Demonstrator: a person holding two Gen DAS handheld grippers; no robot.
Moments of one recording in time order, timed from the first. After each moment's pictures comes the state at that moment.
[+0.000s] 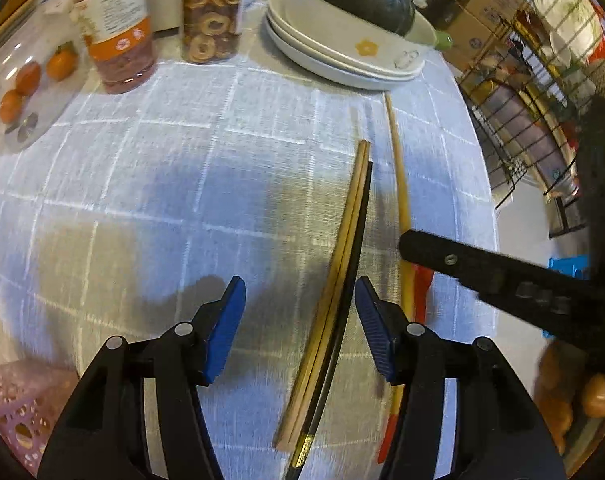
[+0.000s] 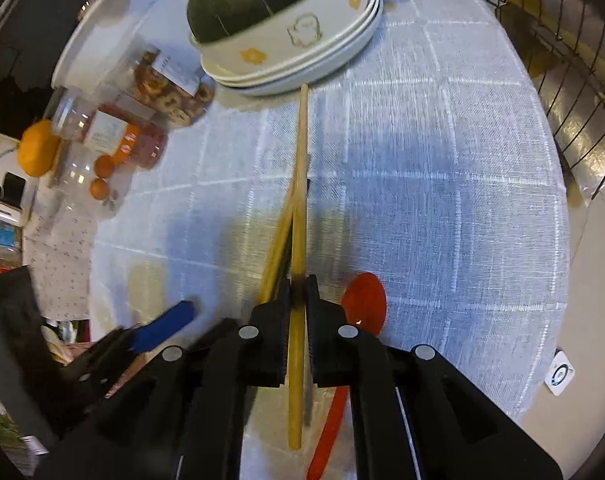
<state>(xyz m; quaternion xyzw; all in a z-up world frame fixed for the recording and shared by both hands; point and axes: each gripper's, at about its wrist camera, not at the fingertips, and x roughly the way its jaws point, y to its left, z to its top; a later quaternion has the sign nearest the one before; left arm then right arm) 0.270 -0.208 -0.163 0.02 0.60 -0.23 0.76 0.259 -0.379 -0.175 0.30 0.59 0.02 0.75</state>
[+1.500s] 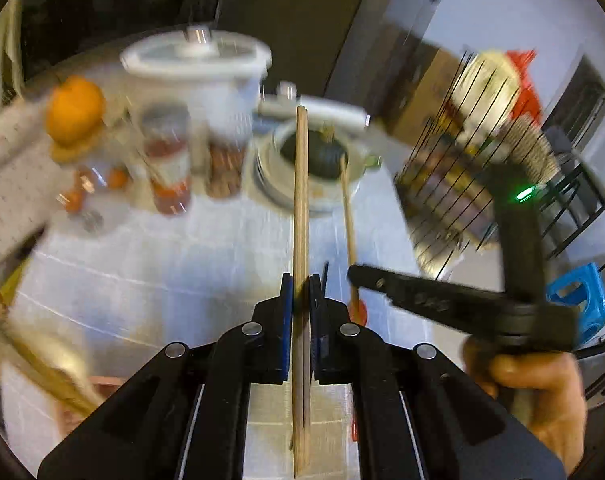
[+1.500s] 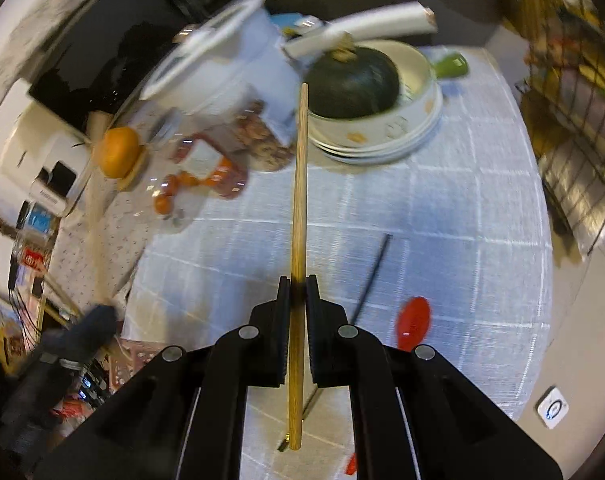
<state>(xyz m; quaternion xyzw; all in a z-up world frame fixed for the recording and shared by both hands) 0.222 -0.129 -0.012 -0.02 0.43 -0.27 0.86 0.240 -0.339 -0.086 0.25 0.49 0.07 0.83</state>
